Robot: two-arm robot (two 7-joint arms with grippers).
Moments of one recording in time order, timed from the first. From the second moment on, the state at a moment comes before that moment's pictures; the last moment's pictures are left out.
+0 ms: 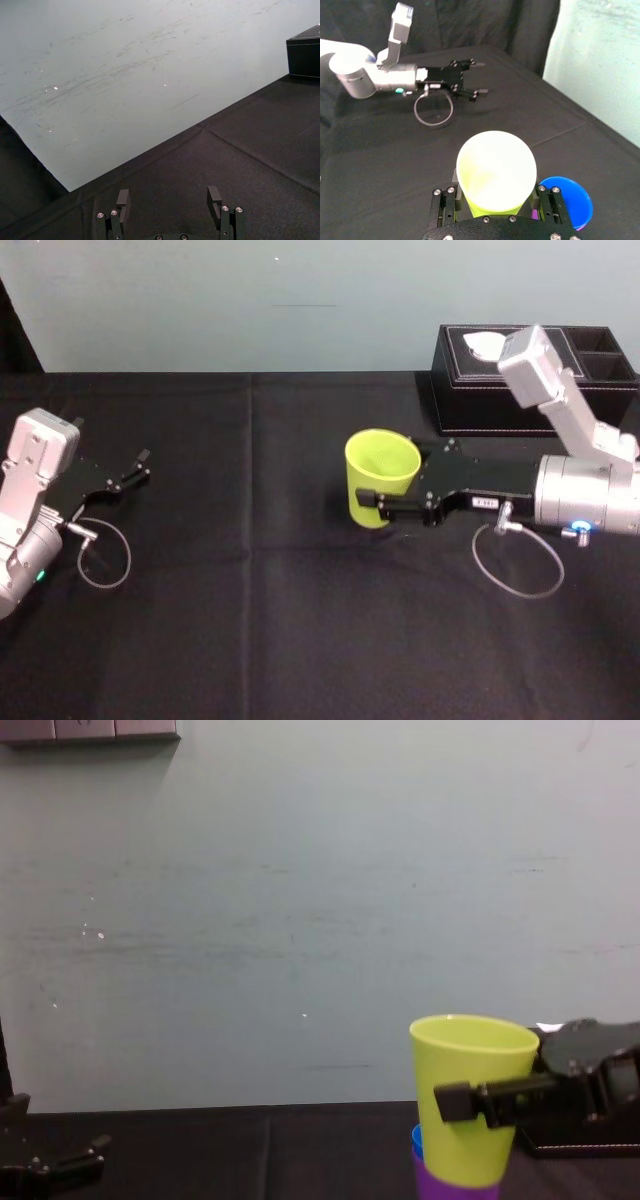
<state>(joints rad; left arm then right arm) -0.20 0.60 0.45 -1.41 -0.25 -0.12 0.03 0.43 0.73 -0.56 -1.64 0.58 0.23 0.71</state>
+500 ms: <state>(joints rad) -0.20 0.60 0.45 -1.41 -0.25 -0.12 0.03 0.50 0.71 -0.56 -1.59 0.60 0.24 0.67</state>
